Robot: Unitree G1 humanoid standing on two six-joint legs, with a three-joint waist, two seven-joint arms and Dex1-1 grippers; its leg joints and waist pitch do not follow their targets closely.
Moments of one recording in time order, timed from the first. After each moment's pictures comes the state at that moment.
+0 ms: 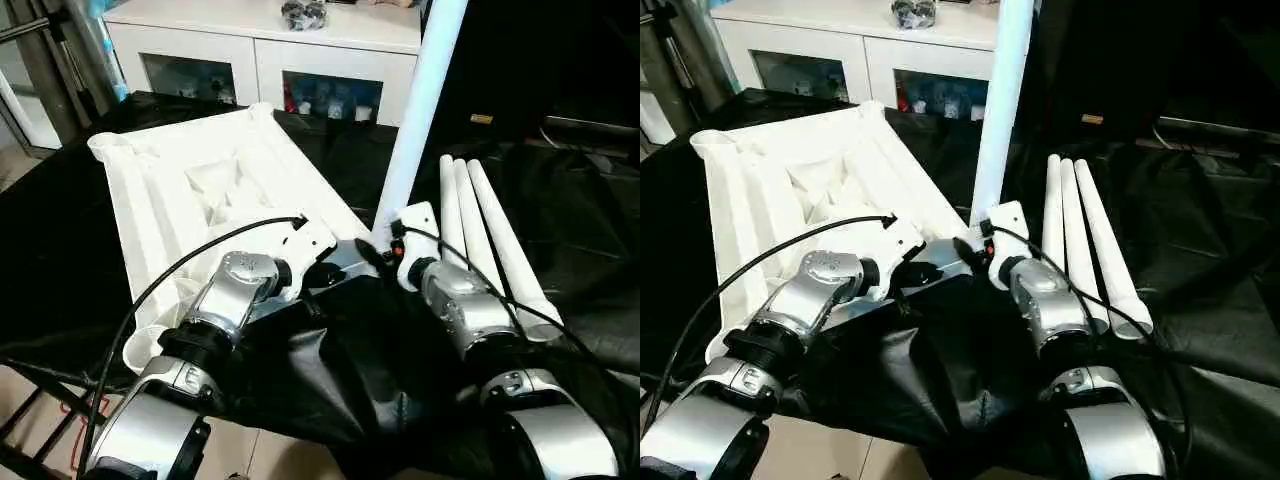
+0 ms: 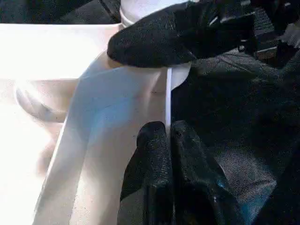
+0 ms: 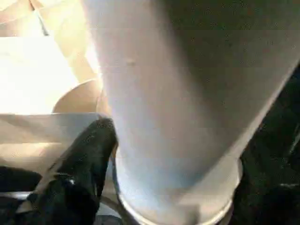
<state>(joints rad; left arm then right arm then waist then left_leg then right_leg) -0.69 0.14 -0.20 0.72 0.12 0.22 -0.83 -0.67 -0.08 -0.01 0.87 0.06 0.10 0.45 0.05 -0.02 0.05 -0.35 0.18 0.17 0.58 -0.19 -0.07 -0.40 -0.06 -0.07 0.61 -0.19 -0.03</state>
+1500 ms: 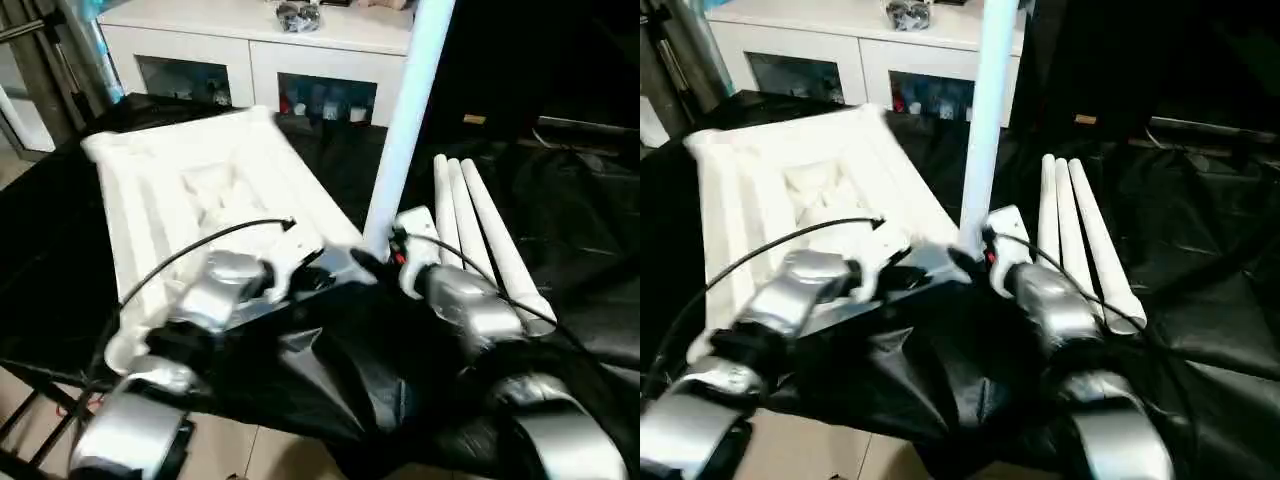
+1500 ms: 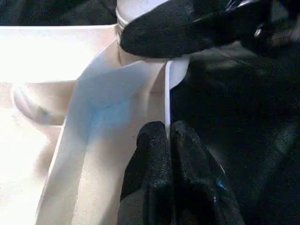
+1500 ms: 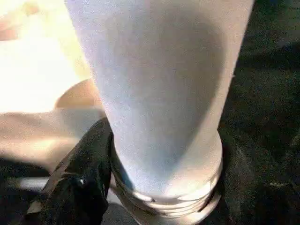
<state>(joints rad) -0.70 0.14 -0.19 0.75 0.12 0.23 -0.81 -0.68 -0.07 -0.03 0.89 0.08 0.11 0.41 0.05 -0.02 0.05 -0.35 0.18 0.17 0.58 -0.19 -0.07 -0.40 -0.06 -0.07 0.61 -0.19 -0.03</state>
